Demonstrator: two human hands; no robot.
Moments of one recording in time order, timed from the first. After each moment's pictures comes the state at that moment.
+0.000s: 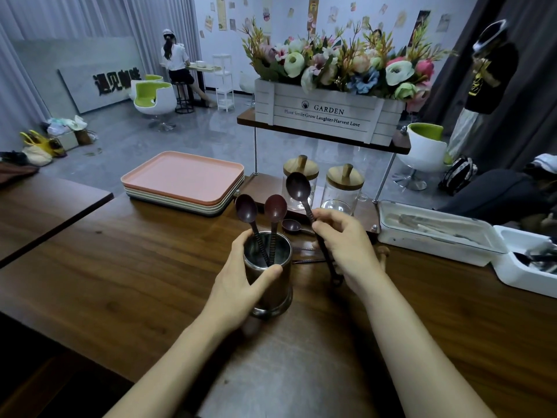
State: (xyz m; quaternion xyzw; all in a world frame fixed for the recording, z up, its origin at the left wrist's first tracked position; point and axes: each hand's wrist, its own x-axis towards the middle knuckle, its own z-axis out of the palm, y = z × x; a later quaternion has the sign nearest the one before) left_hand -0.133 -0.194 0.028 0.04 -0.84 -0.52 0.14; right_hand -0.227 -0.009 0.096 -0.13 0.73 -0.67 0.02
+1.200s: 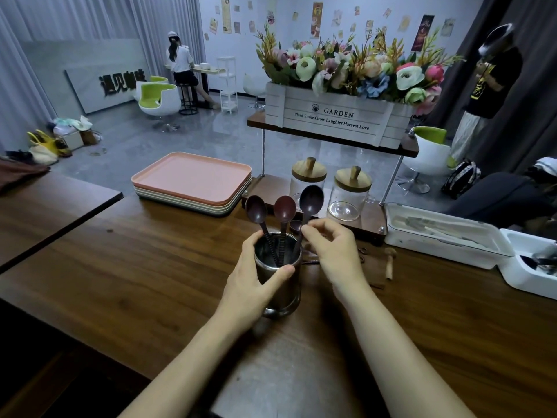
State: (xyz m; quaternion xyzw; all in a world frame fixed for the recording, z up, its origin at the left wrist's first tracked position) left_hand -0.132 -0.191 0.027 0.06 -0.83 -0.53 0.15; right_hand -0.219 -0.041 0.071 -0.13 0.73 -0.68 -0.02
